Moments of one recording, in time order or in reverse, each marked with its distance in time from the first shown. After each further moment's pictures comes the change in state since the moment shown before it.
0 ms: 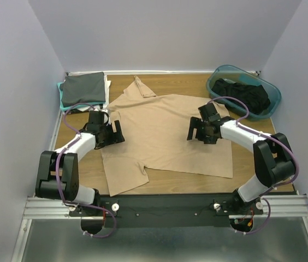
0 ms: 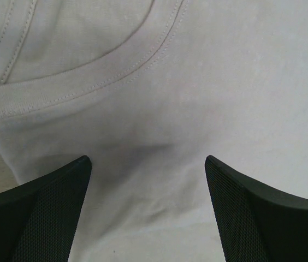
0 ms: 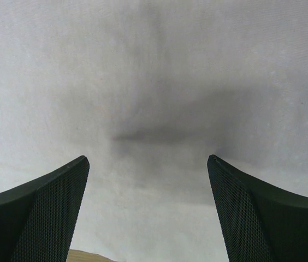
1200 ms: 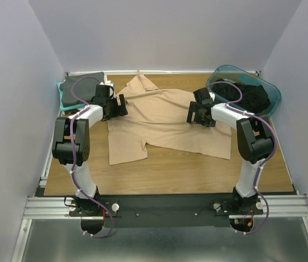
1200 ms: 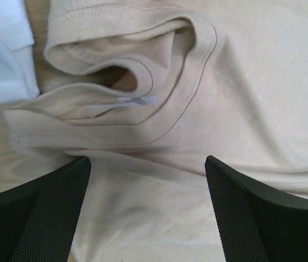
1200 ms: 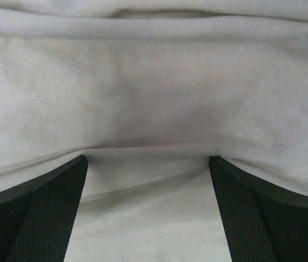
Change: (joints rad) left arm 0.009 0.467 0.505 0.068 -0.024 0.040; right arm -0.060 0.328 0.341 0.000 0.219 -0.053
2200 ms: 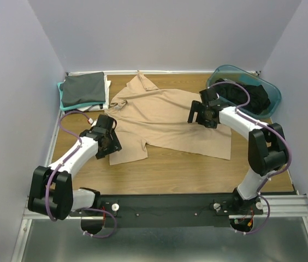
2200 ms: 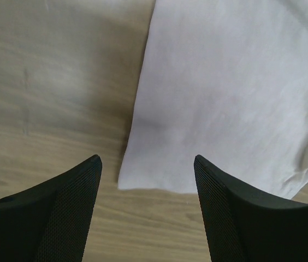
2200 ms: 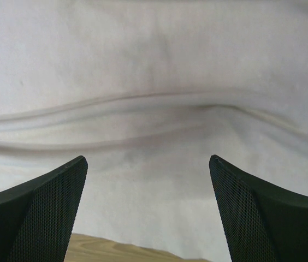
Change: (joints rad) left arm -0.151 -0.618 -0.470 -0.452 -0.321 -0.361; right arm -0.007 -0.169 -0.068 -0.025 -0.147 0.025
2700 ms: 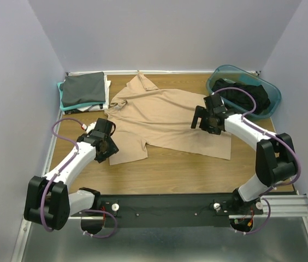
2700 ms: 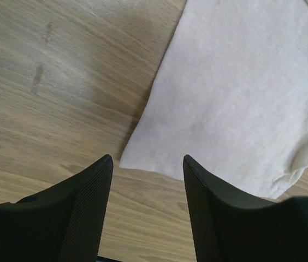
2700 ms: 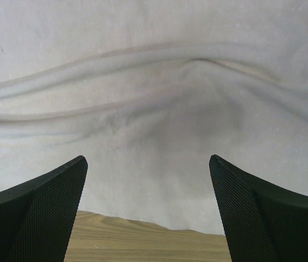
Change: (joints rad) left arm -0.036 -0.103 -0.049 -0.086 -0.045 -0.210; right arm 0.000 -0.148 -0.151 -0.001 0.002 0.023
